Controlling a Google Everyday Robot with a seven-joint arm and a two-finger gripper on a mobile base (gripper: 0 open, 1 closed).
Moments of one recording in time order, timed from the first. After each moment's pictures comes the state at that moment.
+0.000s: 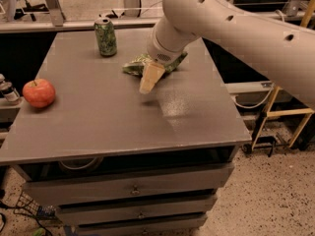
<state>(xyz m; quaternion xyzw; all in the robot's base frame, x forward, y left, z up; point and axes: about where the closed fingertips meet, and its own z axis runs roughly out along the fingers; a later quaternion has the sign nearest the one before) 0.663 0.028 0.884 -0.66 0.68 -0.02 0.34</state>
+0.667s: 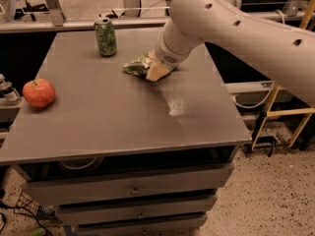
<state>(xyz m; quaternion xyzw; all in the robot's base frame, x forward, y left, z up) 0.669 0.005 0.878 -0.63 0.70 -0.04 0.34</state>
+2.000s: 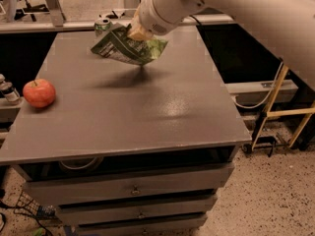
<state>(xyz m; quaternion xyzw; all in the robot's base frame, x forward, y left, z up) 0.665 0.056 0.977 -0.66 0.61 -0.02 0.43</state>
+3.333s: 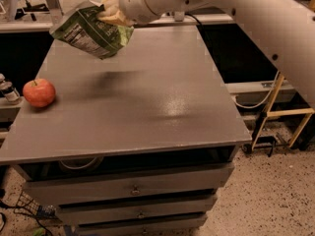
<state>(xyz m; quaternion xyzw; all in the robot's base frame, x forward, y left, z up) 0.649 0.122 1.028 -0.70 0.46 0.05 0.55</state>
